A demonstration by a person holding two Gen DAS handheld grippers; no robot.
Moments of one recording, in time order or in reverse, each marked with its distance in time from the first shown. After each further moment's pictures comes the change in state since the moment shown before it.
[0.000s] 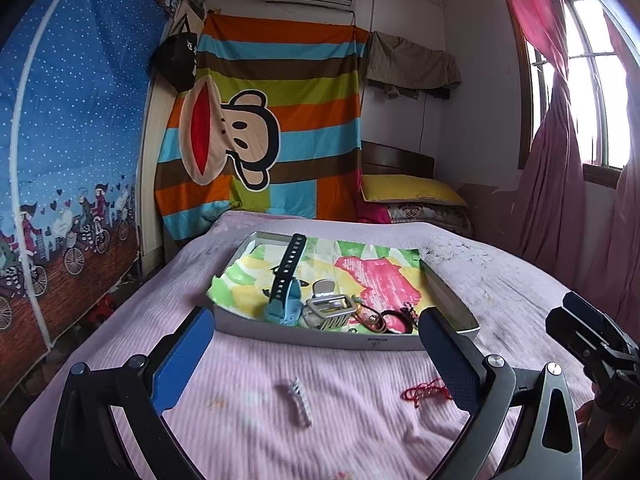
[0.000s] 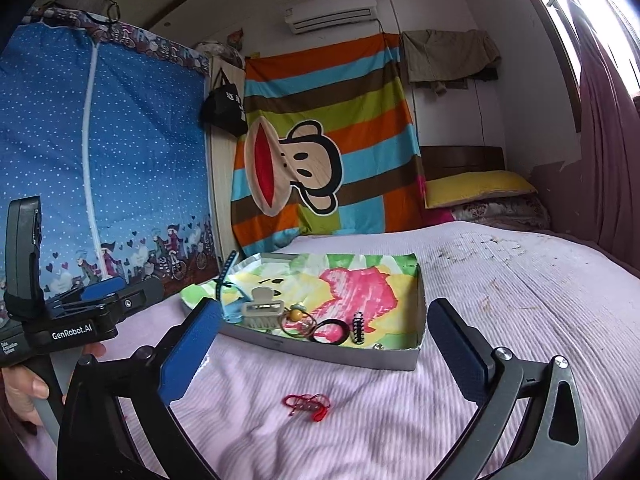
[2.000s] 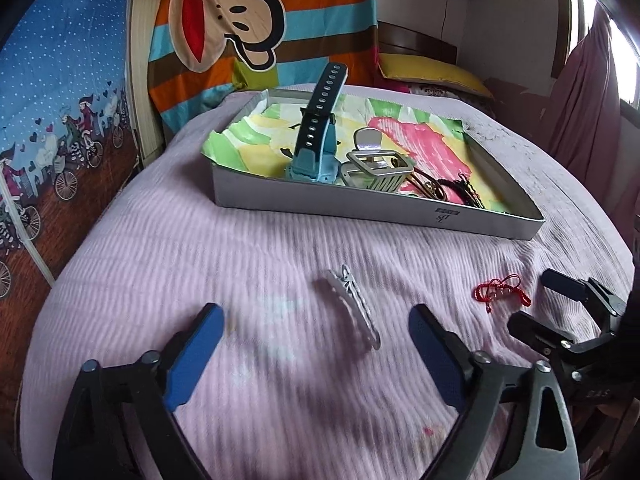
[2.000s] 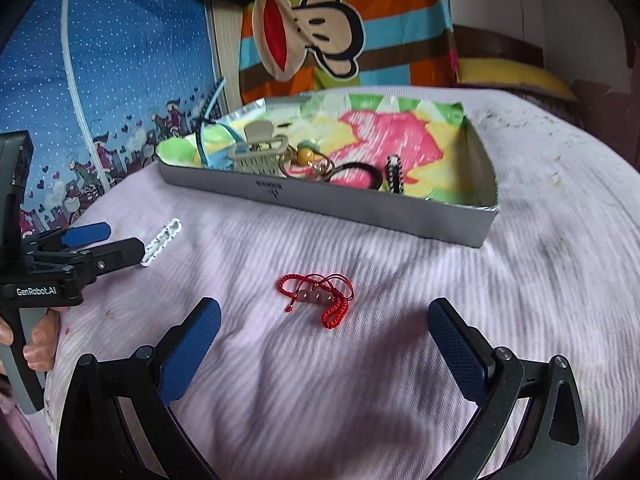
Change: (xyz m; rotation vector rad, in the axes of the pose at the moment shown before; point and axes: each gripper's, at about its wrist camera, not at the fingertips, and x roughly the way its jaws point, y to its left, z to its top) left arm 0.079 0.027 -0.043 0.022 0.467 0.031; right arm 0.111 0.004 -0.075 -0.028 0.518 0.070
